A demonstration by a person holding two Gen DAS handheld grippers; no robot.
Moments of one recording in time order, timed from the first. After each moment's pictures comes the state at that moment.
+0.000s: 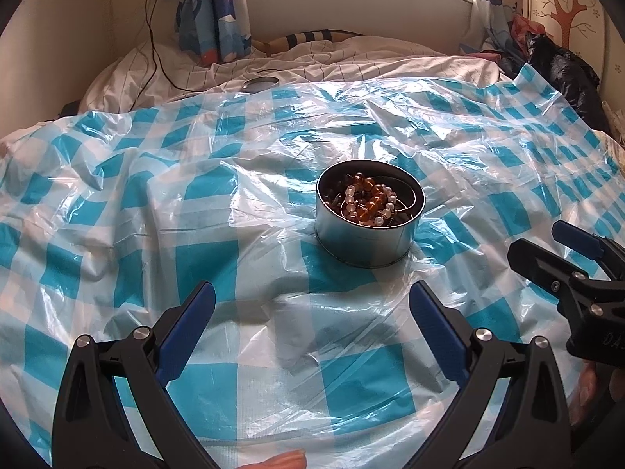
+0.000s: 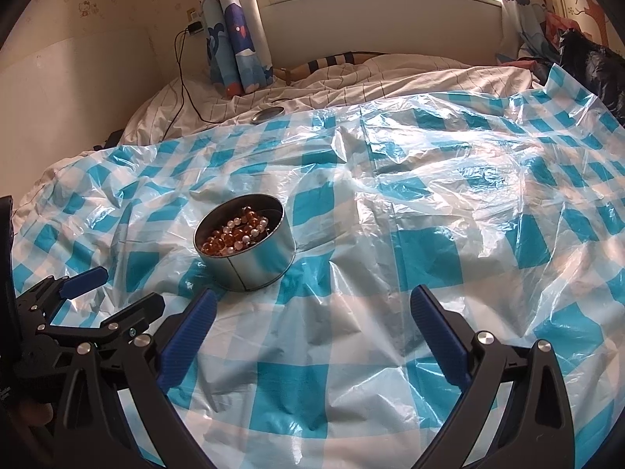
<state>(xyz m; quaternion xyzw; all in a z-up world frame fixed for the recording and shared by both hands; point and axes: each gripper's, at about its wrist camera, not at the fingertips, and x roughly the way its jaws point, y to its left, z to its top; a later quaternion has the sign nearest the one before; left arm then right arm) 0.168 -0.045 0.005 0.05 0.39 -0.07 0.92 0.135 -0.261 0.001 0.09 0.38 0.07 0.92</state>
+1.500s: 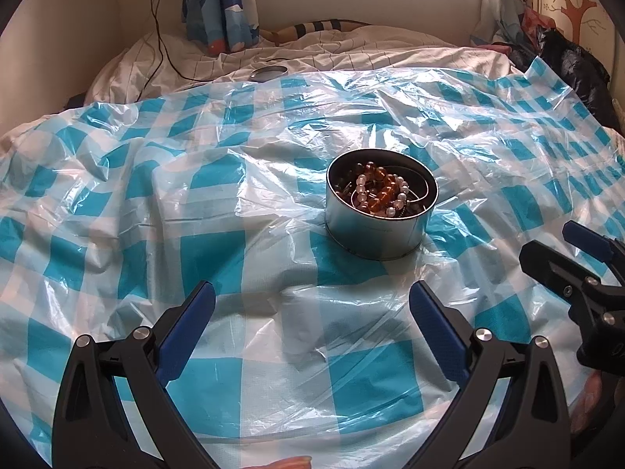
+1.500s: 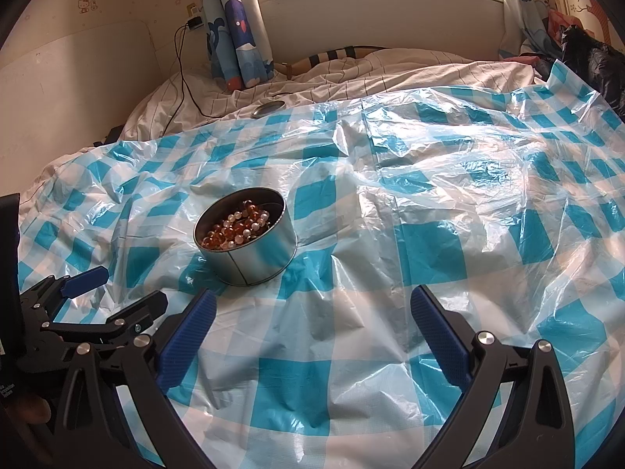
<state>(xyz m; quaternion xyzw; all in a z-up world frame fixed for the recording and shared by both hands) 0.173 -0.044 -0.001 0.05 0.41 -0.05 0.91 0.135 -0.257 0.000 0.09 0.39 0.07 0.91</state>
